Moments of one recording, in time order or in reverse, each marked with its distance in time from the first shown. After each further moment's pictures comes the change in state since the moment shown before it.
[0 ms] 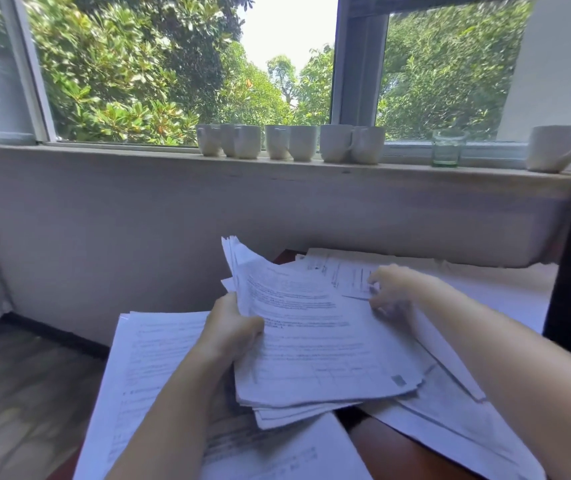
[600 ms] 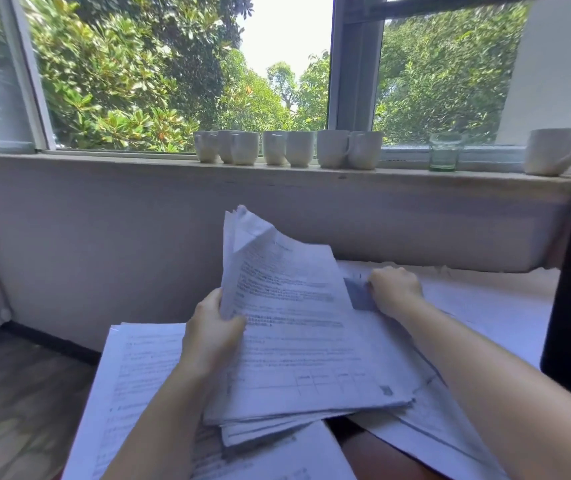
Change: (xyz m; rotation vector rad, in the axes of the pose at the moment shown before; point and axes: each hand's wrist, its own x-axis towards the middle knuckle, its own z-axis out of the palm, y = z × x) left_hand 0.001 0.000 -0.005 0.111 0.193 0.048; right_hand 0.000 -0.011 0.010 -0.100 0.345 0.144
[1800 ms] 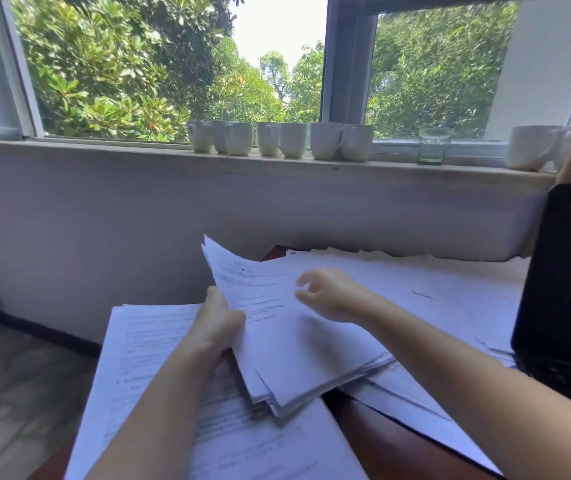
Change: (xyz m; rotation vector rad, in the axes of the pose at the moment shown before) left_hand 0.020 -0.030 0.008 0.007 -0.169 -0.112; right_hand -0.071 -0.072 -0.057 0.576 -0.263 -0.231
